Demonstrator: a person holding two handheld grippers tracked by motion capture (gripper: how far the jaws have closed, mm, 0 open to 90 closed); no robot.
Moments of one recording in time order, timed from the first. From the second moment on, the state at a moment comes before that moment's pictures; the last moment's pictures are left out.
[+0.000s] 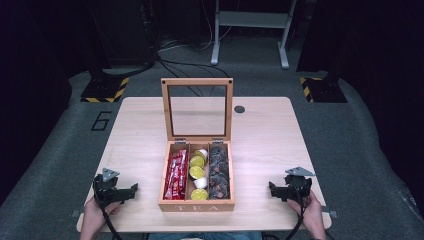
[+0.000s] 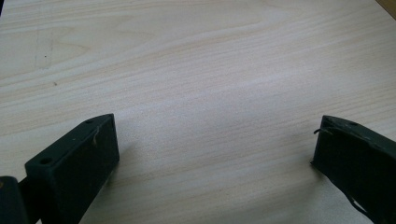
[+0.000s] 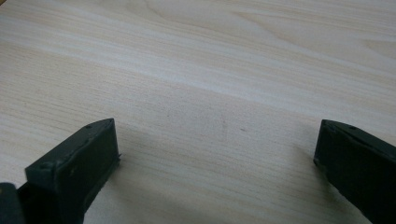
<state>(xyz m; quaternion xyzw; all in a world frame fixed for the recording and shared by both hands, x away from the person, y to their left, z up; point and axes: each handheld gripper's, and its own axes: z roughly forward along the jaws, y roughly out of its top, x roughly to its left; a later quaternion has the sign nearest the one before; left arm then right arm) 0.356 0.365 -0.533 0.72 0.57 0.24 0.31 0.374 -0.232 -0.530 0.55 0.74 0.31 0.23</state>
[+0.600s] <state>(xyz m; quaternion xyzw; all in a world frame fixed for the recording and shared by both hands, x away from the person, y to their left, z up) 0.357 0.364 -0.533 0.73 0.56 0.24 0.31 0.374 -0.232 -0.530 0.55 0.74 0.31 0.23</state>
